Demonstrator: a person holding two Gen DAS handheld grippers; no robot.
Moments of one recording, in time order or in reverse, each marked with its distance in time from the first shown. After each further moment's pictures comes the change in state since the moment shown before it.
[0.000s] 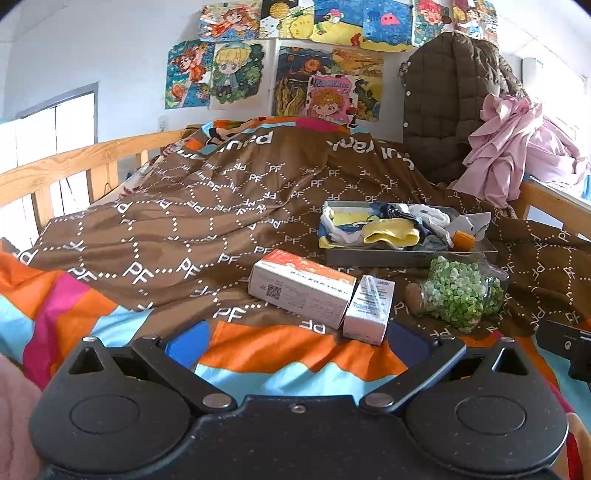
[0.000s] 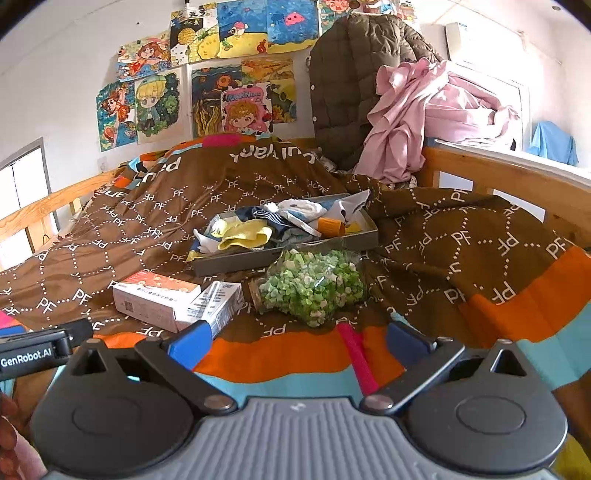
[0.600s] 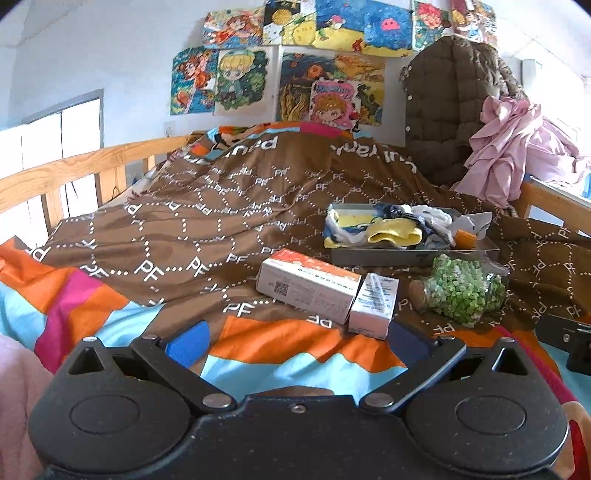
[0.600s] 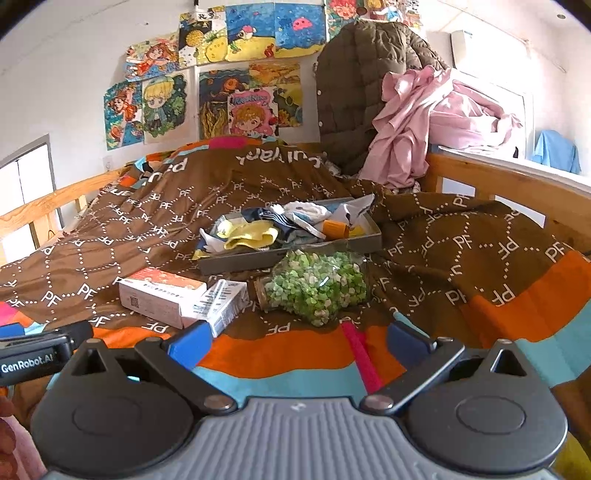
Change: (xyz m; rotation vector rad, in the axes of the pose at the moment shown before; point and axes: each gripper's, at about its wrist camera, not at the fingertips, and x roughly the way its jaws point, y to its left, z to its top) left arm -0.014 0.001 -0.010 0.019 -0.031 0.010; right arm -0.009 0.006 -0.007 -0.029 -0.025 0.011
